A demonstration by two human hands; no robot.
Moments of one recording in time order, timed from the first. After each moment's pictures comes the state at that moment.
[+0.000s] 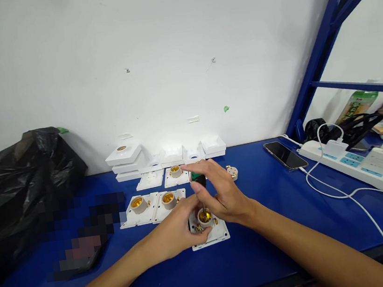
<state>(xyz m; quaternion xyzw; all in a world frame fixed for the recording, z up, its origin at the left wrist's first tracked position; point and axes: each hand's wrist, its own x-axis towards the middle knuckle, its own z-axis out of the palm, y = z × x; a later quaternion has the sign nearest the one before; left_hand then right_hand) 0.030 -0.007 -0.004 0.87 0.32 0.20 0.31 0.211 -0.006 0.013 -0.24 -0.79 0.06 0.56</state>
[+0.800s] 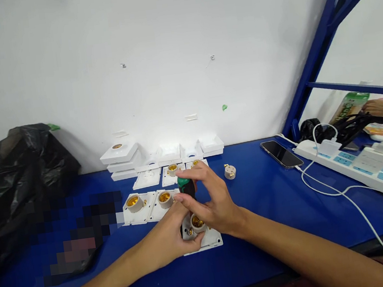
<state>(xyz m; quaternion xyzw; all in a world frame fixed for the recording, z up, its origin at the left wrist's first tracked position) 0.014 -0.012 -0.014 0.88 0.30 0.22 0.30 0.184 -0.009 0.002 -0.24 -0.74 0.06 0.63</state>
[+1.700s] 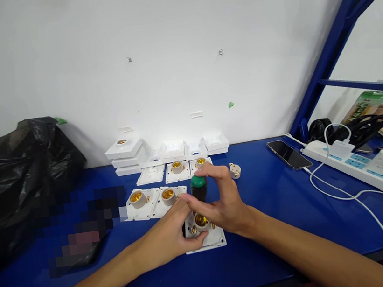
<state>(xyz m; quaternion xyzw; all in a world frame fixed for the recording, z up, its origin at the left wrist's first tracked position) 0.011 -0.014 -0.011 0.88 0.31 0.21 0.29 0.191 -0.010 -0.008 -0.24 -0.71 0.06 0.66</state>
